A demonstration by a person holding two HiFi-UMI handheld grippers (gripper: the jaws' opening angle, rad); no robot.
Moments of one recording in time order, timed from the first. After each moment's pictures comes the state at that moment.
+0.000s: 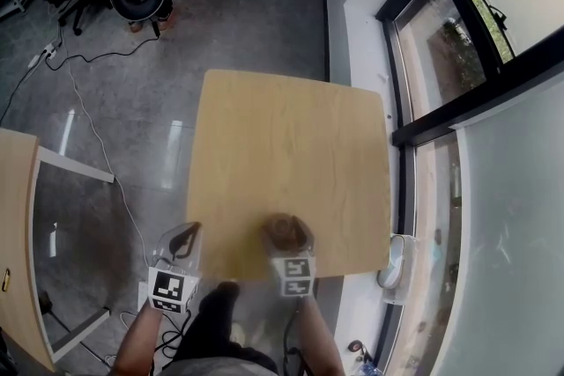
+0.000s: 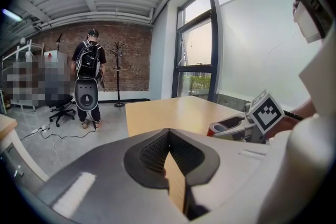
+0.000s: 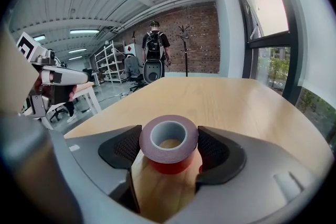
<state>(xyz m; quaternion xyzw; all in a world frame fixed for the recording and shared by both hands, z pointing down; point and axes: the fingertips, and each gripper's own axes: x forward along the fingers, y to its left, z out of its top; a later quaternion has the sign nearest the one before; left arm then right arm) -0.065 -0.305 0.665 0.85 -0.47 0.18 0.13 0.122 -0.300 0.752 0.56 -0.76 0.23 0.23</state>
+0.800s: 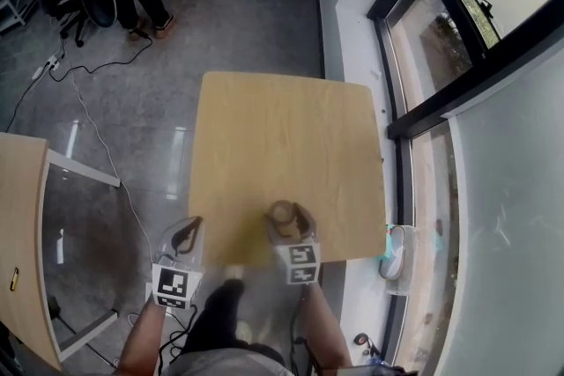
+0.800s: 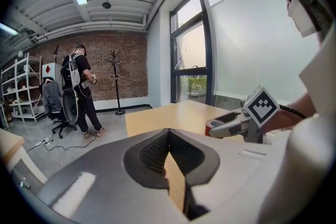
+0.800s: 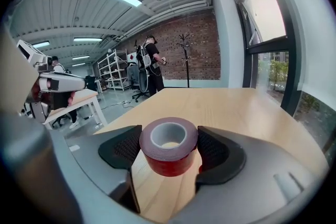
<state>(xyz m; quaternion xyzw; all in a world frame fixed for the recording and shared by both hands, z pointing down) -0.059 -0.285 0.622 0.86 -0.47 0.18 0.09 0.127 -0.298 0.707 0.56 -0.78 0.21 0.19</state>
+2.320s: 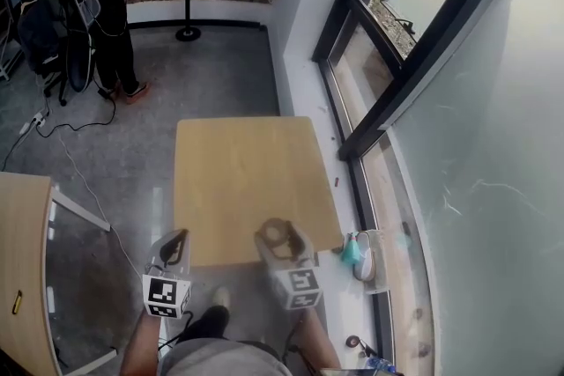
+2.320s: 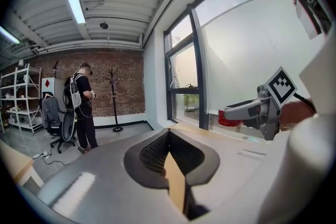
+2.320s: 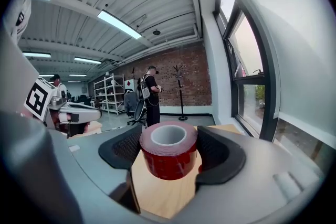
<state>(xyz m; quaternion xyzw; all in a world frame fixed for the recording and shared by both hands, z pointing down) -0.046 -0.219 0.478 0.87 -0.47 0.12 0.04 0.153 -0.198 0.487 0.61 -0.78 0.14 0.08</state>
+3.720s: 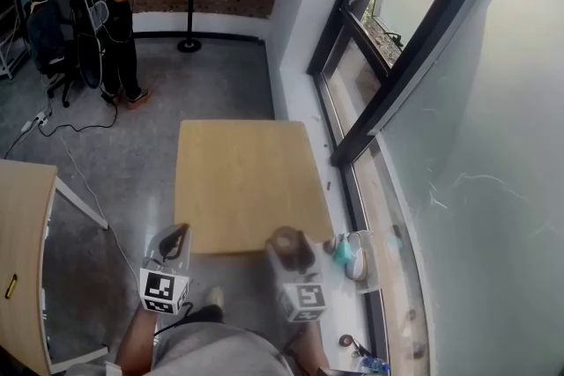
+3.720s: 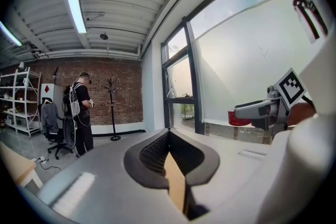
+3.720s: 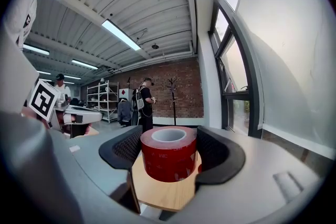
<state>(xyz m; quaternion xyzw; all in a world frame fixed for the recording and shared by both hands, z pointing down) -0.055 -0.159 0.433 0.88 -0.46 0.08 0.02 0.158 -0.105 0.428 0.65 -0.75 0.08 0.04</state>
